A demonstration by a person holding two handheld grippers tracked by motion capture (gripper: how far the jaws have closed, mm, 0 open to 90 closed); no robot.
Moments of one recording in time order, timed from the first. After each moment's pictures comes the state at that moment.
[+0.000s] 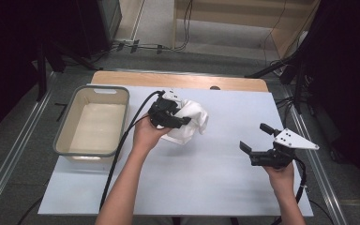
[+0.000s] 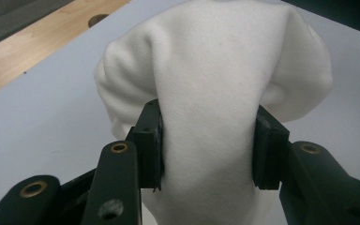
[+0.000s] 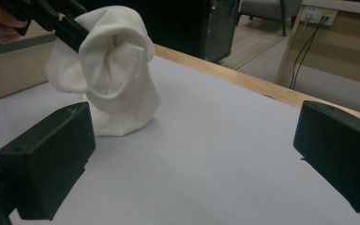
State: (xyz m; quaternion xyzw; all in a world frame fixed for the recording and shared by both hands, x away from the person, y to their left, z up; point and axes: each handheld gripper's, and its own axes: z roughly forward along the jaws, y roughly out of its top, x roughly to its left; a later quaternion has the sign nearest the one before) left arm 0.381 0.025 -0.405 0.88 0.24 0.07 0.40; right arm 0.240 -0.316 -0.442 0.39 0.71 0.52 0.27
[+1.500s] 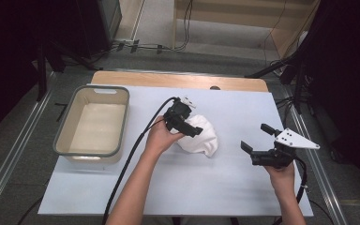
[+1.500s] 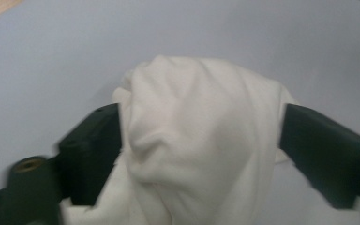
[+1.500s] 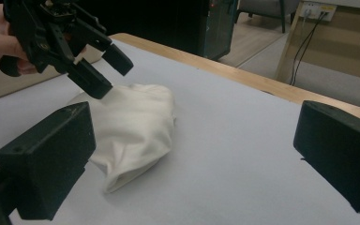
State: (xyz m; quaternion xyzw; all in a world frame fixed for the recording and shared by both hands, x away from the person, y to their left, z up) left arm 0.396 -0.008 -0.438 0.89 0.27 0.01 0.37; right arm 0.242 -0.320 -0.445 0.40 0.71 0.52 0.27
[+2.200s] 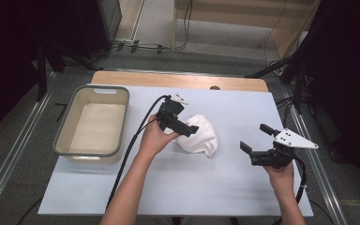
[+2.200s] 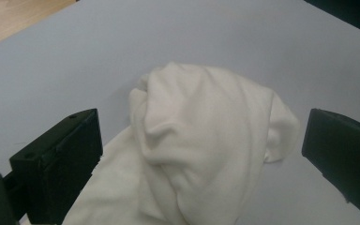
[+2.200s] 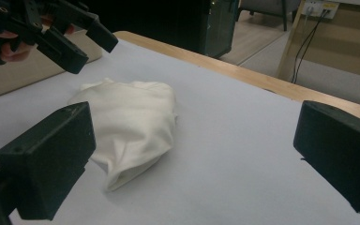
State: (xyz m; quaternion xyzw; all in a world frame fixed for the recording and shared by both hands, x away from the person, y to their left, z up) left arm 0.384 0.012 -0.421 0.88 0.28 0.04 0.39; right arm 0.243 -0.318 -0.446 0.39 0.71 0.51 0.27
